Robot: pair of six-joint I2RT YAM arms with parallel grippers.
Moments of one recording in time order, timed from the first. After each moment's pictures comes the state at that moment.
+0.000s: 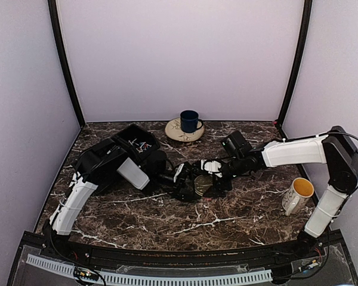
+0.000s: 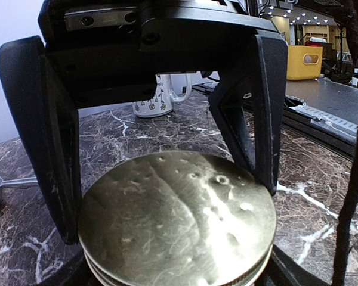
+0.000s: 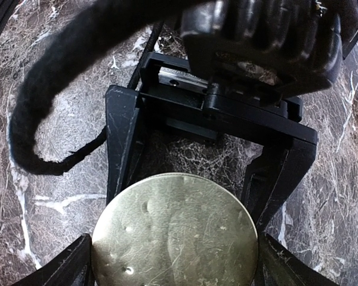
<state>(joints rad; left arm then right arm) -0.73 2.55 1.35 1.05 1.20 0.22 0.71 1.69 1.00 -0.29 -0.44 -0.74</state>
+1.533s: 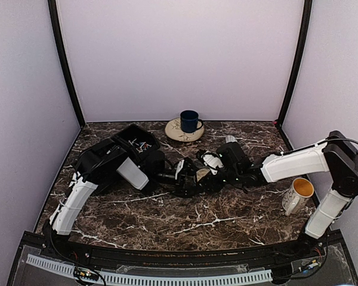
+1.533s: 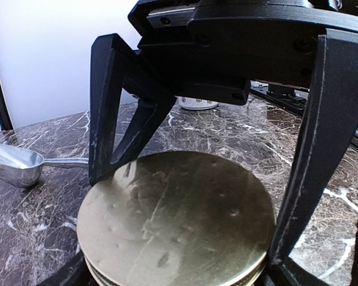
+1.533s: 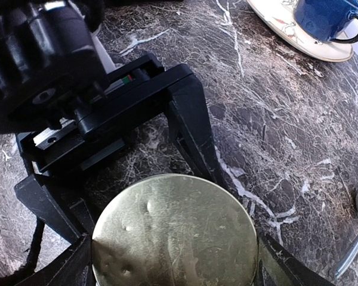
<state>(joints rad) -0.73 2.55 1.34 1.09 1.01 0.17 0.84 1.66 0.86 0.03 0.05 -0.05</state>
